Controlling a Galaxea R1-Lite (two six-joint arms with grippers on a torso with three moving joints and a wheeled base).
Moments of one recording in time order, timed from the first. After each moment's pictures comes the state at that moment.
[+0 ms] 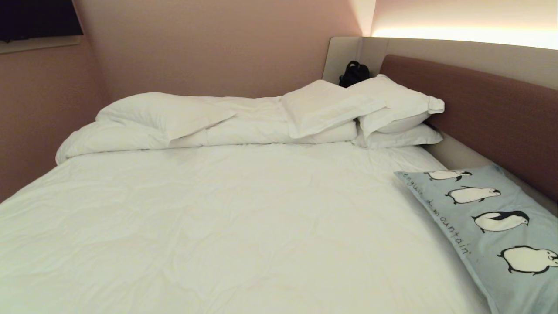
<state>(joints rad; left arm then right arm) -0.01 0.00 0.00 -0.04 0.02 -0.08 0.00 0.29 -0.32 0.09 -0.02 0.02</state>
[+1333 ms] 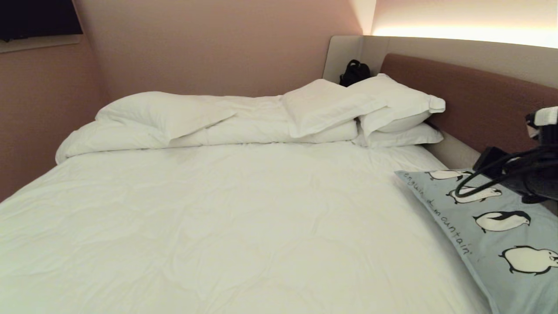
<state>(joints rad) -0.01 0.00 0.00 -0.04 0.01 -0.08 -0.05 1.63 -0.97 -0.24 -0.17 0.46</state>
